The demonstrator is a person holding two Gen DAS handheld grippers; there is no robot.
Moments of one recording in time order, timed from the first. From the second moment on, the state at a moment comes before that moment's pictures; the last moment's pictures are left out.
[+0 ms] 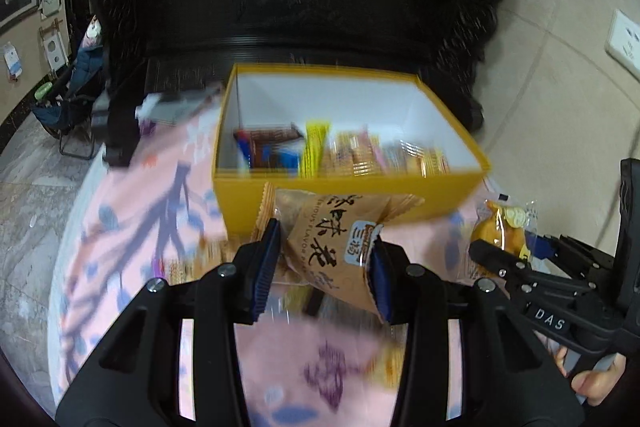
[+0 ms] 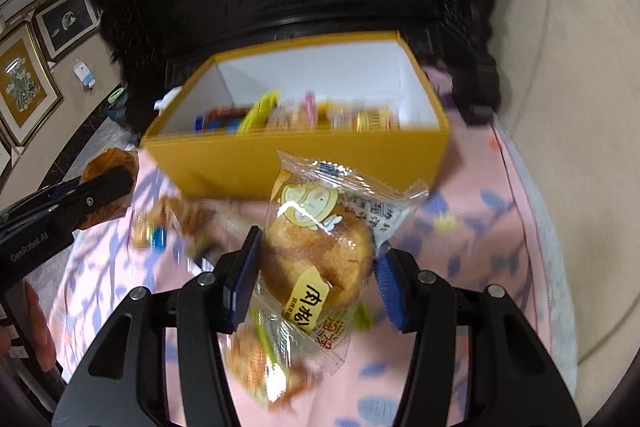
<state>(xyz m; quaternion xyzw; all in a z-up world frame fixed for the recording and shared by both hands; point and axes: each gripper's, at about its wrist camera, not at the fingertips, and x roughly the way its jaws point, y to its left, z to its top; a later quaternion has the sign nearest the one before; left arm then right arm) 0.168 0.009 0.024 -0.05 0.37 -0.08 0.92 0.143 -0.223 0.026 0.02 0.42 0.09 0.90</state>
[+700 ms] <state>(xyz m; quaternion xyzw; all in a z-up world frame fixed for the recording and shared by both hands) 0.308 0.019 0.047 -0.07 0.35 -0.01 0.93 0.287 -0.213 0.054 0.02 0.40 0.06 0.91</state>
